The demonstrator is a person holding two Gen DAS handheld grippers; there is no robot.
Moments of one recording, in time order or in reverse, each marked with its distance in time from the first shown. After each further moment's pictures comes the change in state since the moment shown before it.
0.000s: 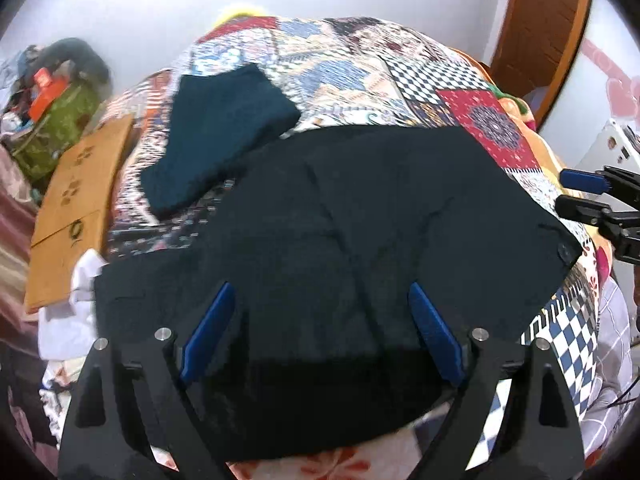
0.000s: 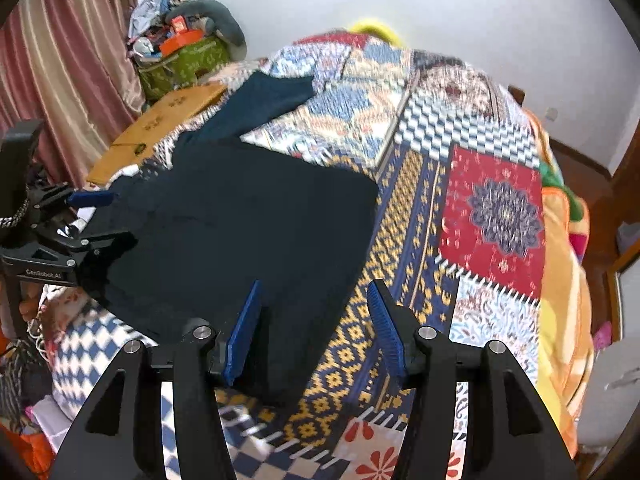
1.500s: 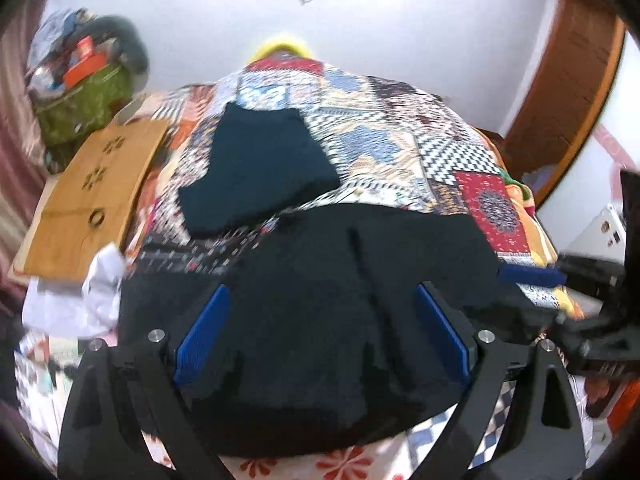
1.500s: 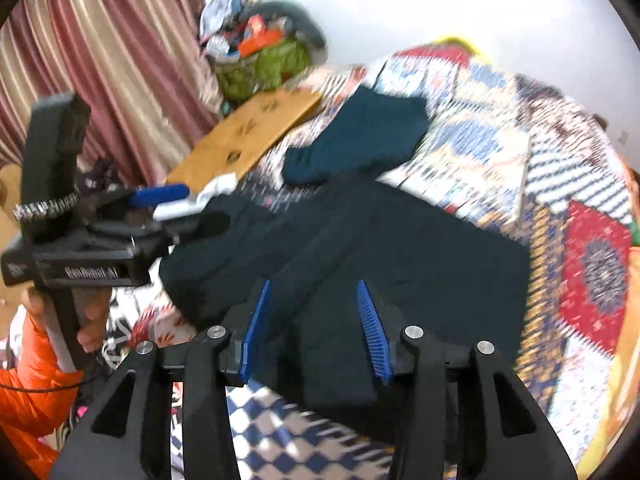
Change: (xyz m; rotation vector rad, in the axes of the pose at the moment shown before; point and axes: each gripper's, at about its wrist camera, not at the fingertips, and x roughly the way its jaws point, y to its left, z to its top) left arm -0.046 0.041 0.021 -0.177 -0.146 -0.059; right arm 0.007 0.079 0.049 -0.063 -0.013 0.255
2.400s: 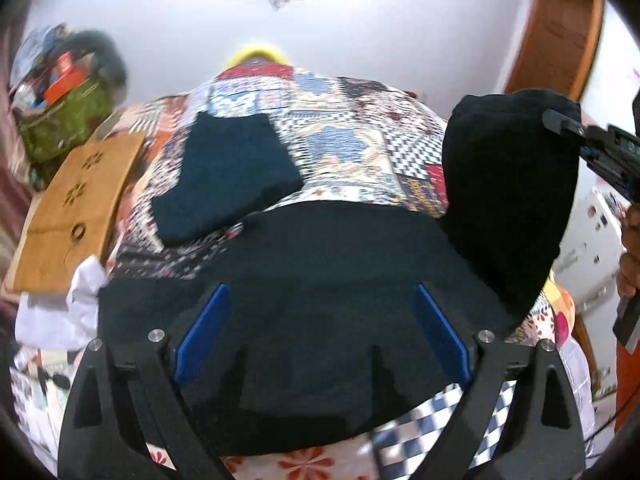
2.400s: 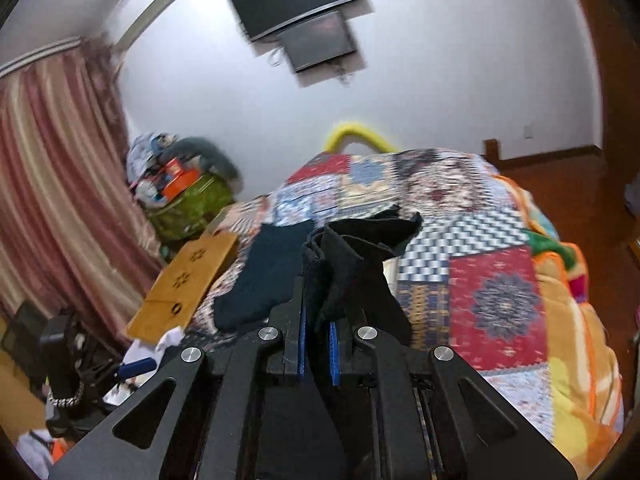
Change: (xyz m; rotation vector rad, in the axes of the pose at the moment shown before) left arm -0.004 -0.018 -0.013 0.013 -0.019 -0.031; right arm -0.100 -0.065 0.029 0.266 -0.391 -0.163
